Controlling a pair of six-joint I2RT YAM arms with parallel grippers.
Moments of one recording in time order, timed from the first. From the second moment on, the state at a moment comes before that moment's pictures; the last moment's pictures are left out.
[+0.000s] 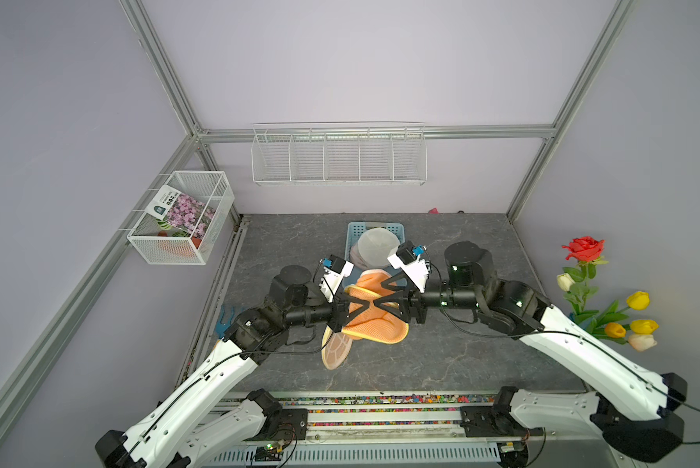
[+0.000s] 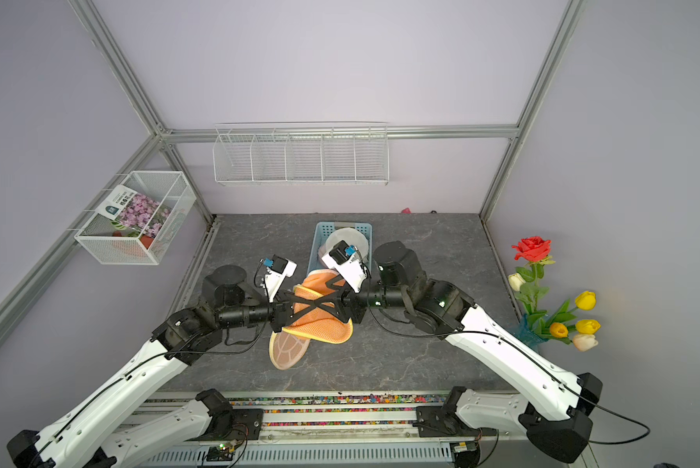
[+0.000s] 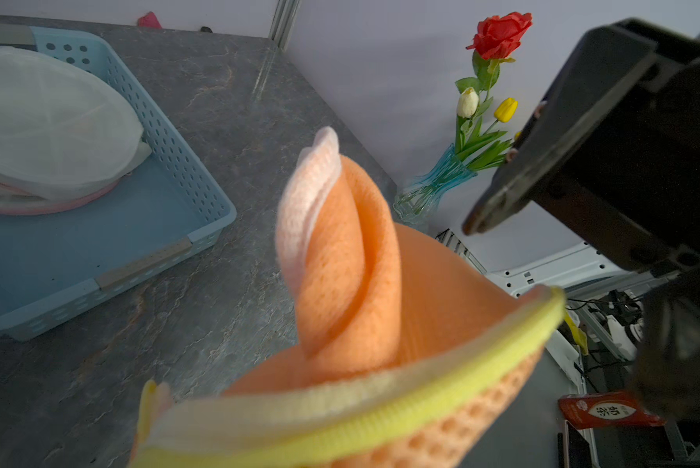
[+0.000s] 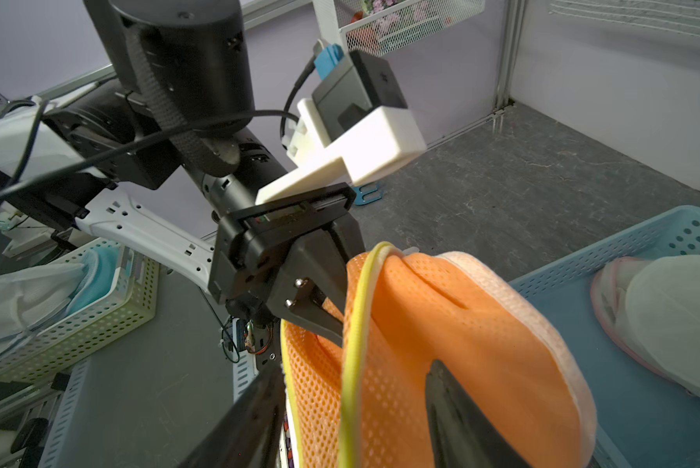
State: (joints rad) left arm -0.71 0.92 0.97 -0.48 0.53 -0.36; right arm 0.89 1.18 1.33 -0.58 -0.42 0.08
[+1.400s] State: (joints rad) left arm -0.74 0.91 0.98 -0.47 0.51 -0.38; right arm 0.91 1.25 1.35 -0.52 -0.19 0.17
